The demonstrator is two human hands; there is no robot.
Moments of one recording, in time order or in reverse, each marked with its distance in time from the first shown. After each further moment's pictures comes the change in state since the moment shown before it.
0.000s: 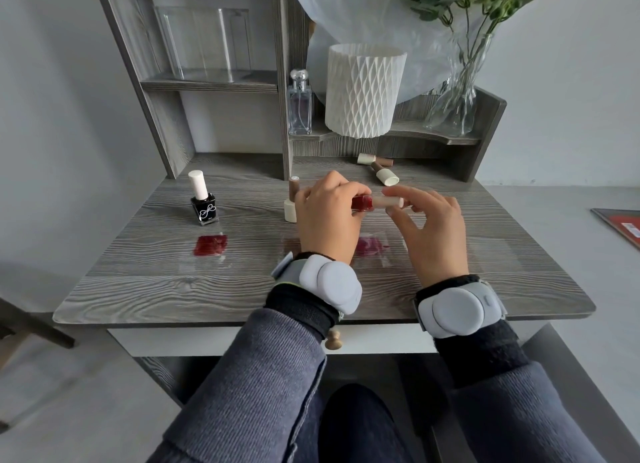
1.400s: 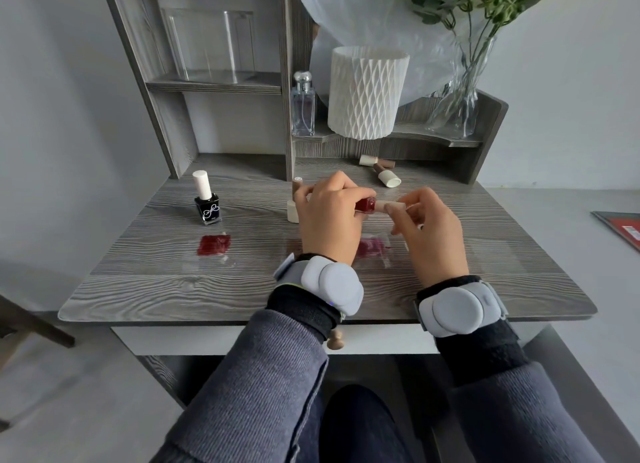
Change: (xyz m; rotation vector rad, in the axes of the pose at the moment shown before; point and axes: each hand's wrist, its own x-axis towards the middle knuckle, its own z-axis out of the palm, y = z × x) left_hand -0.003 0.002 -0.006 -0.037 0.010 0.022; right_hand 0.001 -0.009 -0.001 0.054 -0.093 0.176
